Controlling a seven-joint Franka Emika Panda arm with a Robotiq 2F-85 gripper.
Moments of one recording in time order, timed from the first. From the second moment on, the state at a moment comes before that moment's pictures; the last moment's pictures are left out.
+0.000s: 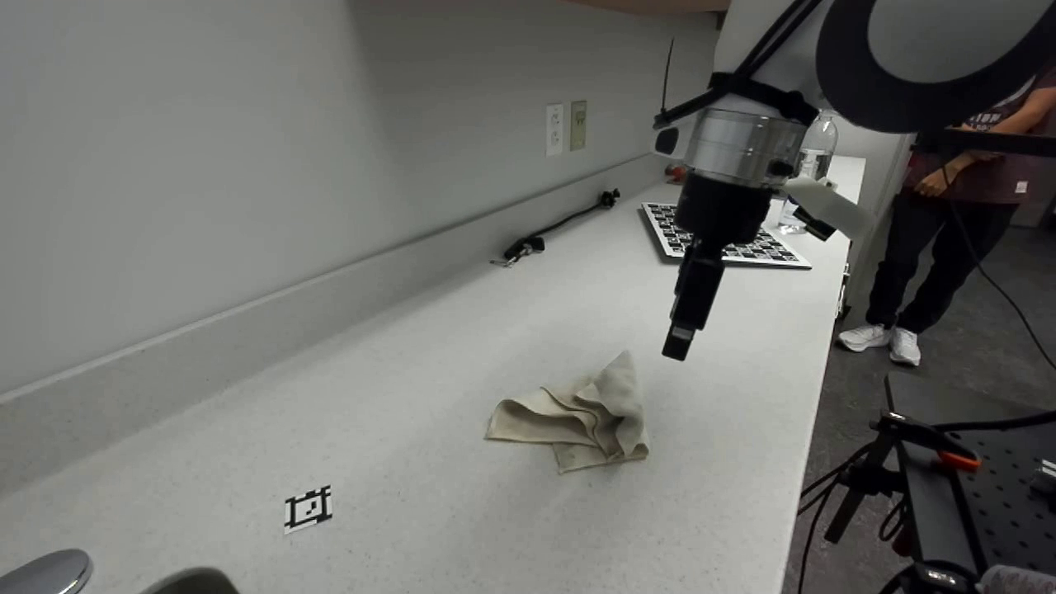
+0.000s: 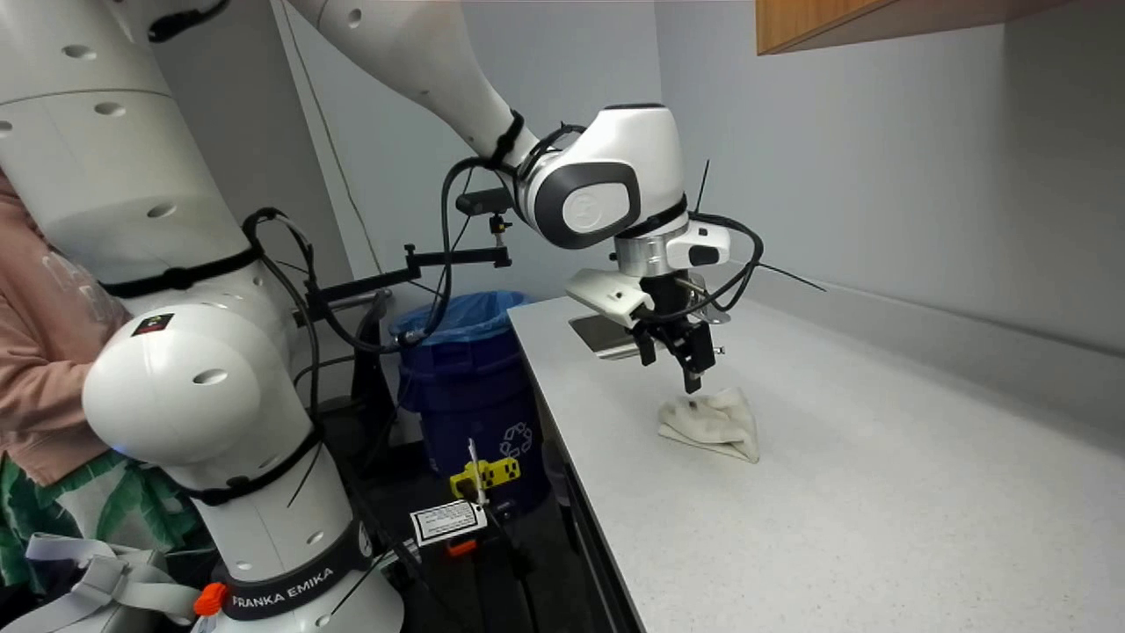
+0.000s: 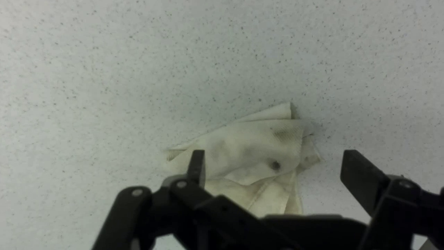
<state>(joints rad) 0.12 -0.10 0.02 -2.57 0.22 2.60 -0.22</state>
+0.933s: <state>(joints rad) 0.08 0.23 0.14 -2.44 0.28 2.90 -0.34</state>
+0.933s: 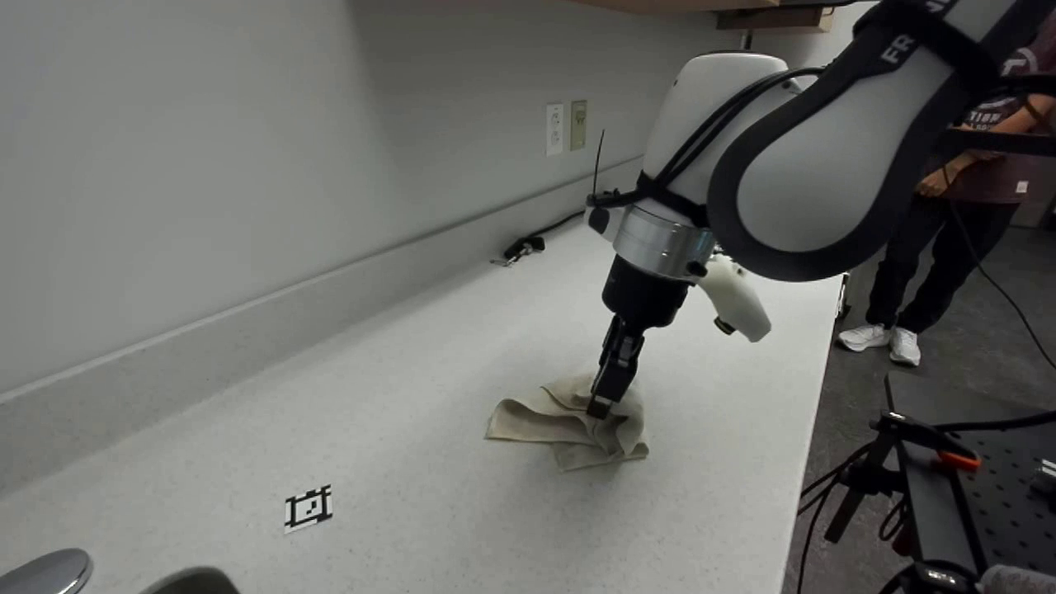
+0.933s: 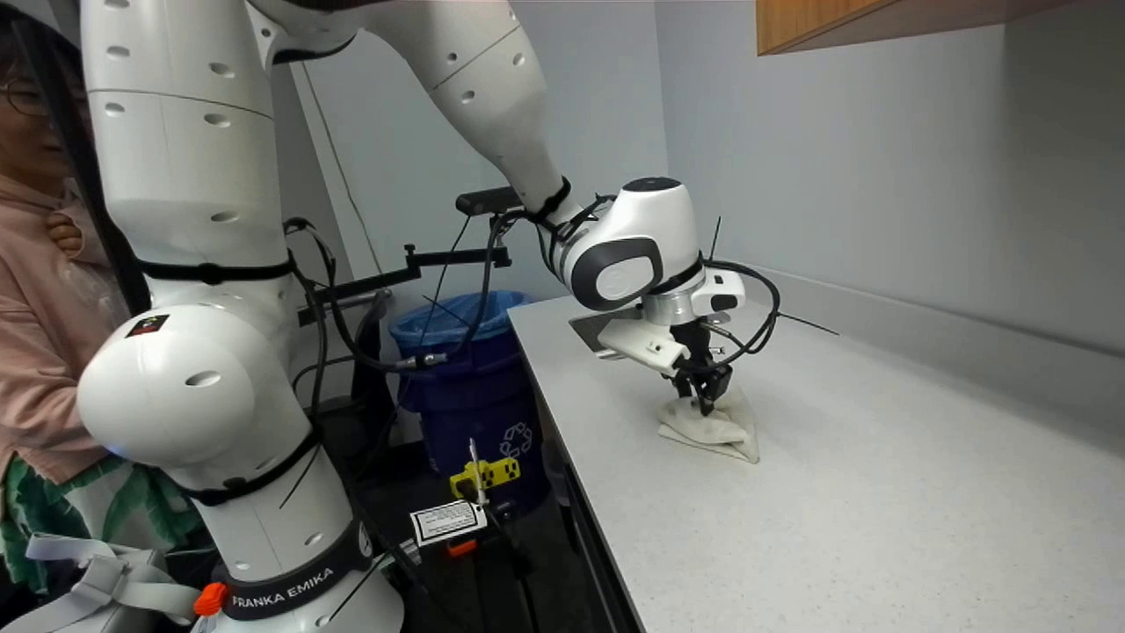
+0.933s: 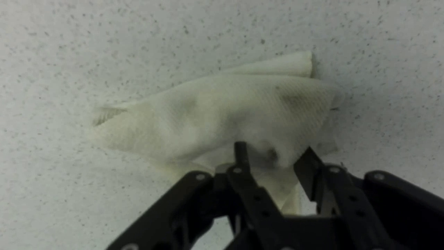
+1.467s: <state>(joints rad) -0.11 0.28 0.30 -2.42 0.39 2.90 -0.38</state>
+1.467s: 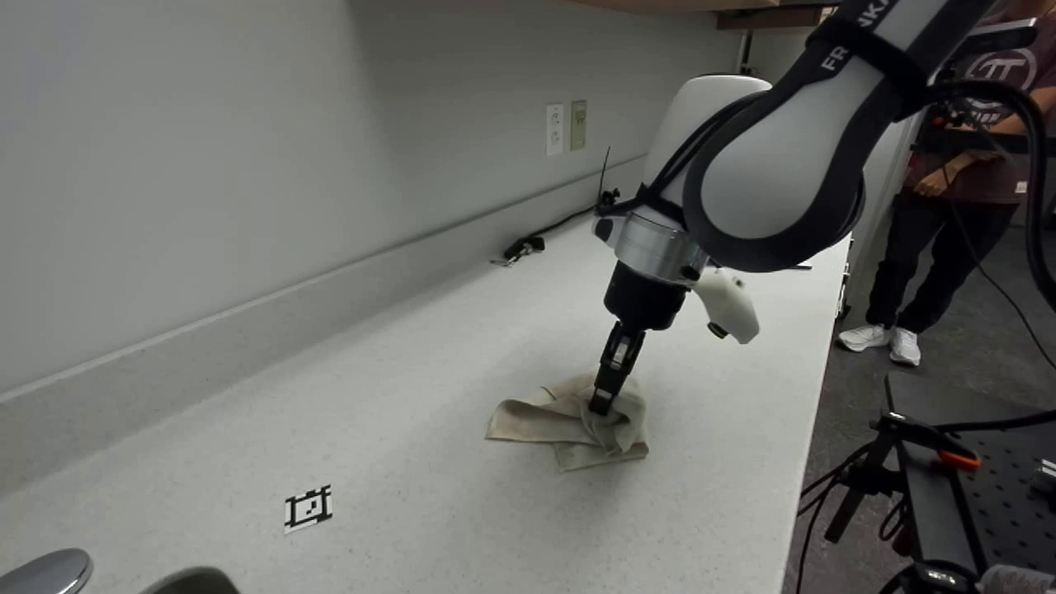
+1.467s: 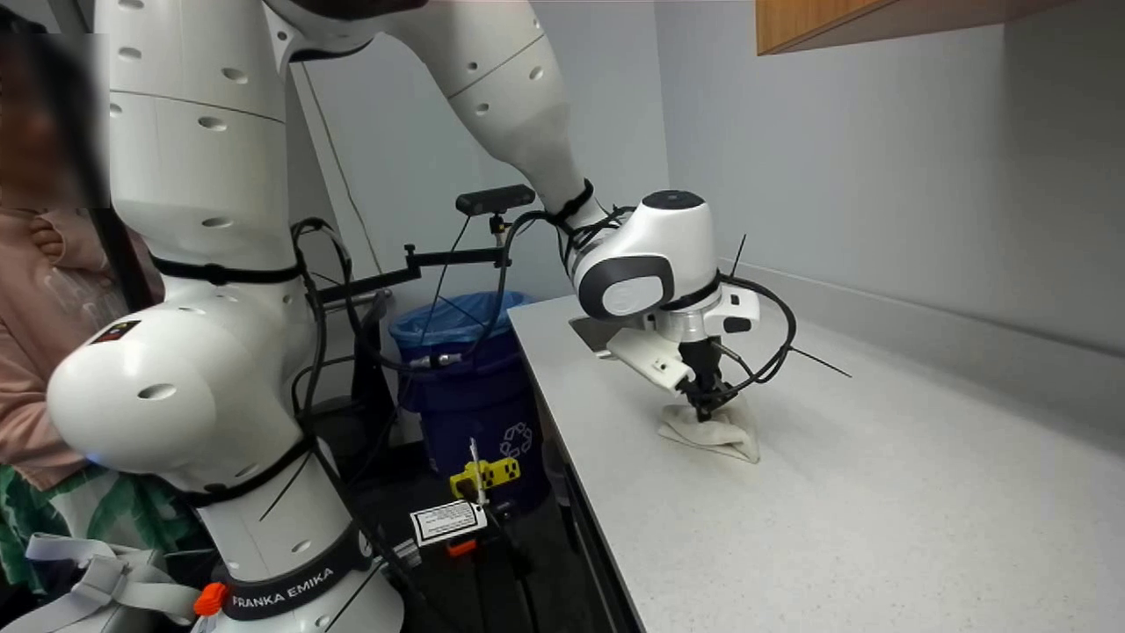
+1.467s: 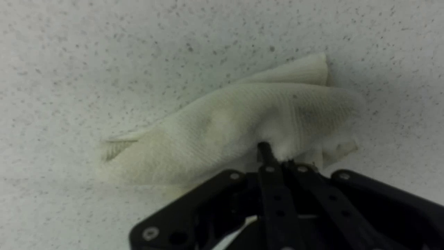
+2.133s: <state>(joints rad) -0.23 0.28 0.28 -2.46 0.44 2.97 -0.39</state>
